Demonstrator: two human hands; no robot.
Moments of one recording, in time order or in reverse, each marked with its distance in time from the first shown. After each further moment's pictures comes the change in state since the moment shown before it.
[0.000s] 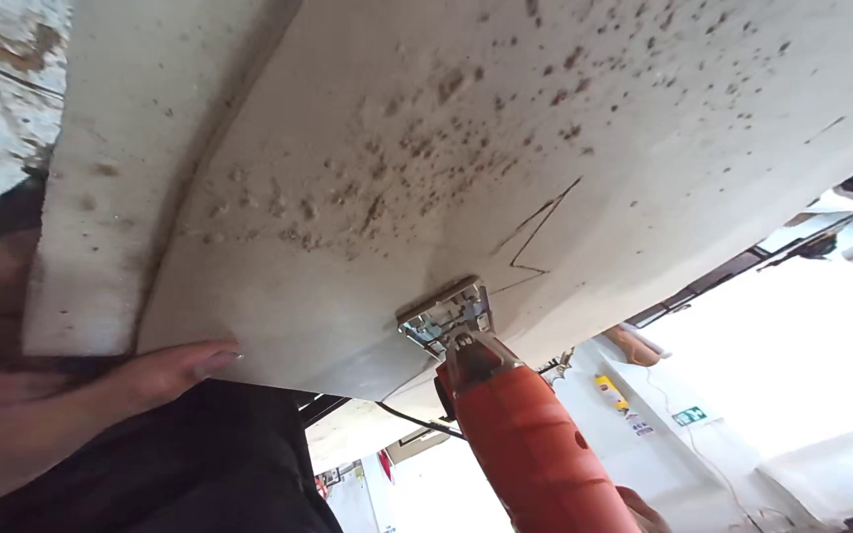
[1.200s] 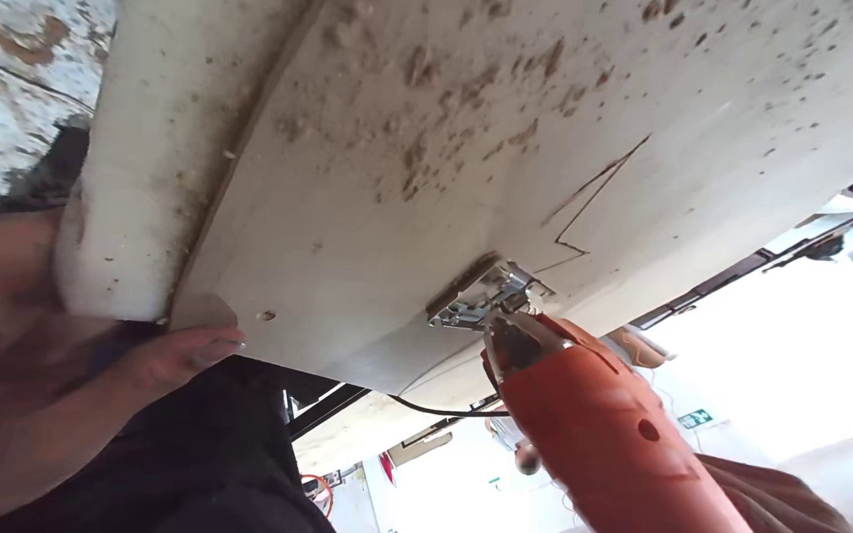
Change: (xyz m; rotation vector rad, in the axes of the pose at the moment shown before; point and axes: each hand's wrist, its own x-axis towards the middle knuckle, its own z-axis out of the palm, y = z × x) left_hand -0.021 -0.025 -0.003 0.012 0.044 0.080; right_hand 0.022 0.075 -0.066 -0.024 -0.478 -0.274
